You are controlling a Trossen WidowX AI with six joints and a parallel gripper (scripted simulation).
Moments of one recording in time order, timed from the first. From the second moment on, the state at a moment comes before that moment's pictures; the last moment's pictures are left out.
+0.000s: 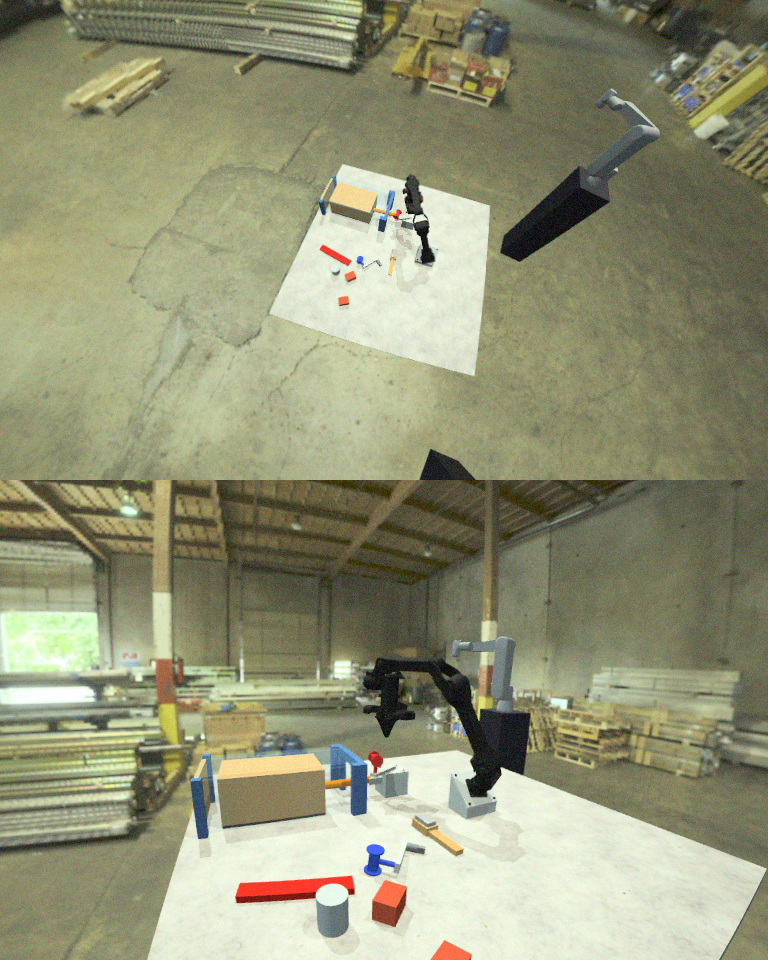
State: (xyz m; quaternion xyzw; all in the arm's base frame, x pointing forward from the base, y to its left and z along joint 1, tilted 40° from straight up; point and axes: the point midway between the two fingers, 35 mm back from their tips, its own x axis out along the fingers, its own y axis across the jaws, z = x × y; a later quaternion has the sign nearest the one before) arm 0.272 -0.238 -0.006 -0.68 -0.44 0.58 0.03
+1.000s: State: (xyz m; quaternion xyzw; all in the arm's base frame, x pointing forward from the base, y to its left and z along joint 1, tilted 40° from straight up) arm 0.270 -0.239 -0.006 -0.69 -0.44 0.58 0.03
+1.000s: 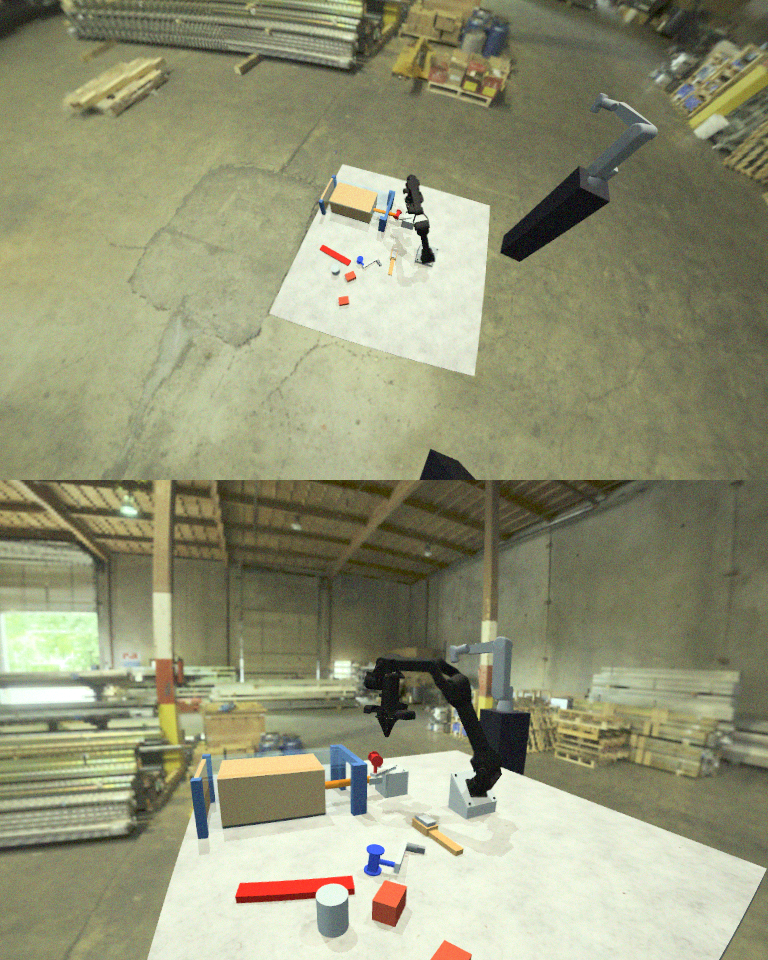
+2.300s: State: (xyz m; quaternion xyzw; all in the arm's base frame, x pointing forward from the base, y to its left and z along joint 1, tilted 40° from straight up) arm 0.317 -0.198 -0.006 -0.61 -0.66 0.33 -0.28
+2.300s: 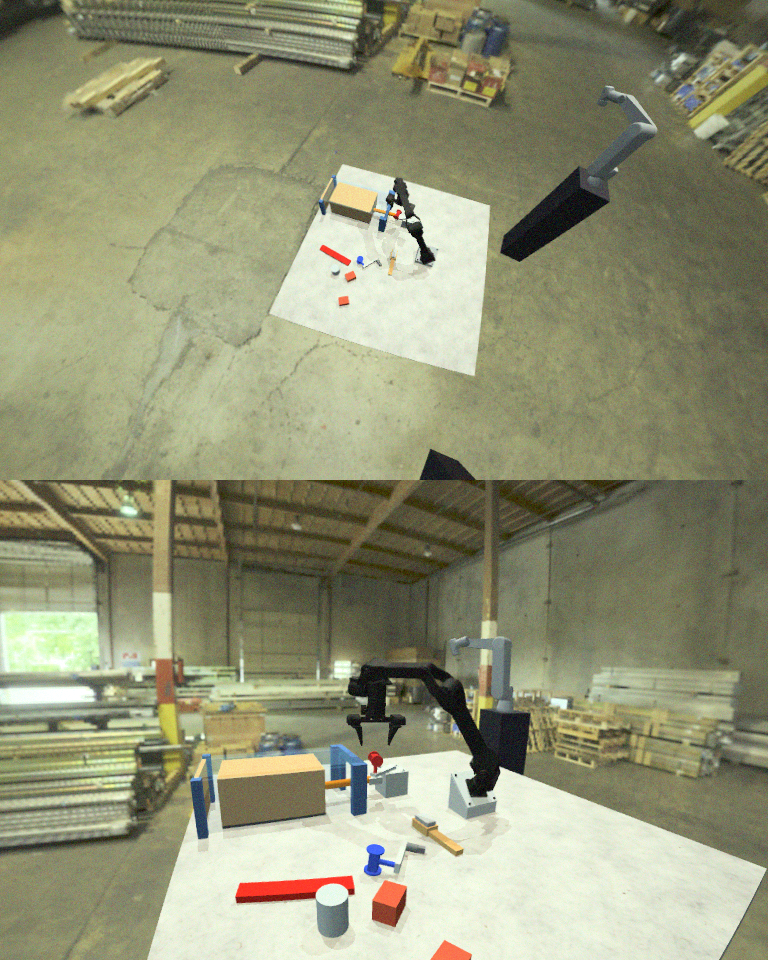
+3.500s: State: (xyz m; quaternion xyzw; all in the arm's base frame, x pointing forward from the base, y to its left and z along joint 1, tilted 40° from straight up) arm 0.313 -0.161 -0.054 -0.61 -0.66 0.33 -0.28
